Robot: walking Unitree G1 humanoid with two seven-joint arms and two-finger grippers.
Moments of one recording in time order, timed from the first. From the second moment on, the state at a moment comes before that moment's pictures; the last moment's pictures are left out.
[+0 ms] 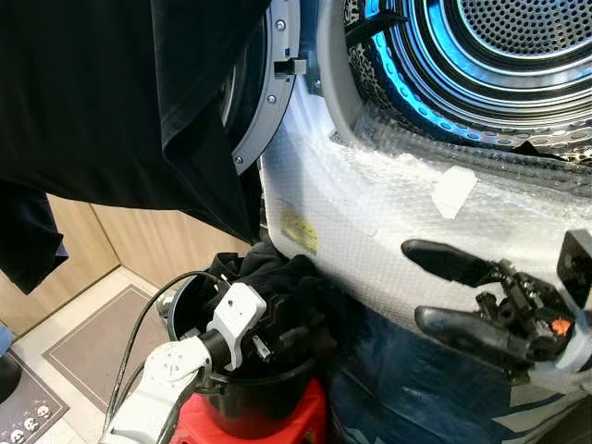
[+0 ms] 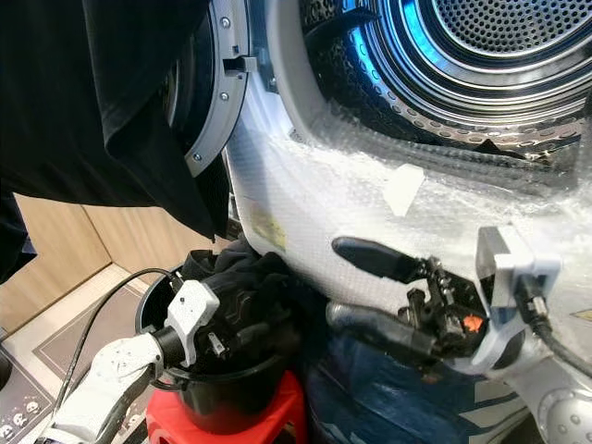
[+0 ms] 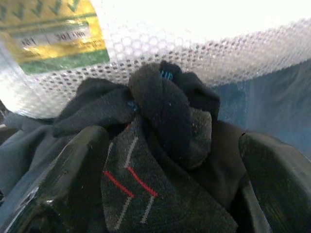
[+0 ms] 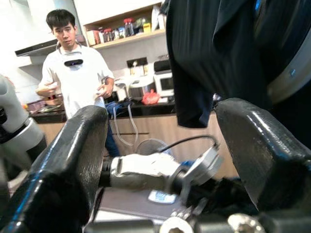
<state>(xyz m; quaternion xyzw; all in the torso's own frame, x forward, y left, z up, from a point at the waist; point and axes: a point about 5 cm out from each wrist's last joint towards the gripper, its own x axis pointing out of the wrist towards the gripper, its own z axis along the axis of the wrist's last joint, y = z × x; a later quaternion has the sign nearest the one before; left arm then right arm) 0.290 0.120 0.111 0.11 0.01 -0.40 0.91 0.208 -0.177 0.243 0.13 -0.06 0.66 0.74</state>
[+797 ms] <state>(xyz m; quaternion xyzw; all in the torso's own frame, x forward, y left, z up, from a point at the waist) 0.325 0.109 0.110 0.18 0.03 -0.46 0.87 0.179 -0.160 0.212 0.16 0.01 0.65 0.74</state>
